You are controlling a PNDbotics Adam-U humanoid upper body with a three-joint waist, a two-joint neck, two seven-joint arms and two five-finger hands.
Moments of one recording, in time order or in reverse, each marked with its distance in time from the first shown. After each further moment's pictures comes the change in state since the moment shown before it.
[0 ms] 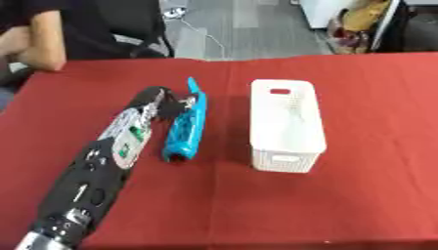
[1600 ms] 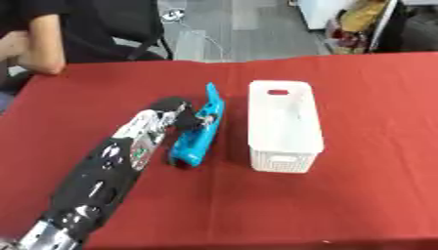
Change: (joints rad) left arm -0.057 -0.002 -0.133 0.052 -0.224 -0.131 -0.196; right arm 0.000 -0.002 0.006 0.000 -0.004 -0.004 0.004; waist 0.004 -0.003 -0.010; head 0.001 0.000
